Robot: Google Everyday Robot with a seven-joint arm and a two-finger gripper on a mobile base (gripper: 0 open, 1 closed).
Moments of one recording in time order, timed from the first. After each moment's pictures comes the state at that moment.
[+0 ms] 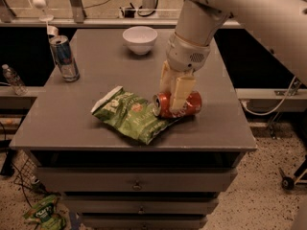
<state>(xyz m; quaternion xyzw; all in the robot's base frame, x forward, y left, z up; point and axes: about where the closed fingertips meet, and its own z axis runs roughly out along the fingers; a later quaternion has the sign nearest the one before) 0.531 -0.045 0.873 -0.80 0.58 0.13 0.08</state>
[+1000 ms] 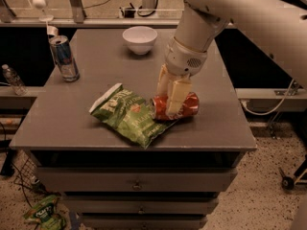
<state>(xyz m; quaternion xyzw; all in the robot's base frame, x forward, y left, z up) 0.534 -0.036 0.860 -0.79 0.58 0.14 0.10</state>
